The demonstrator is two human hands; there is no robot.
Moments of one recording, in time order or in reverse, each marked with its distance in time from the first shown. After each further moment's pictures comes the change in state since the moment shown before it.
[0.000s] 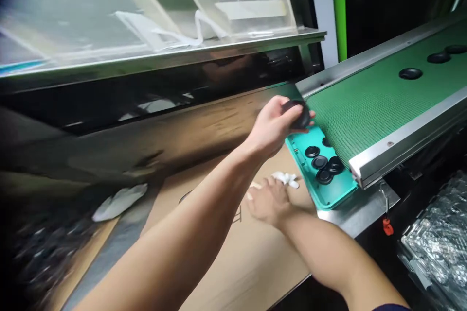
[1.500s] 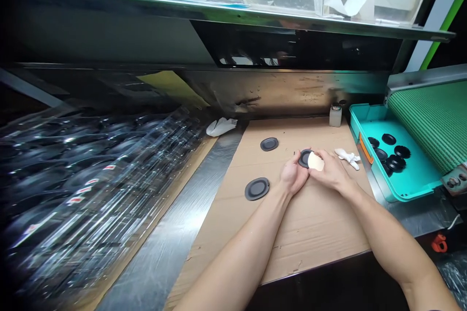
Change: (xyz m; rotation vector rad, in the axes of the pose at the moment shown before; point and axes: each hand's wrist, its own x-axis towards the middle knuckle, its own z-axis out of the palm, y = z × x) left_hand -0.165 -0.126 -0.174 -0.872 0.598 -0.304; right_hand -0.003 -0.013 -0.030 0.126 -0.012 0.010
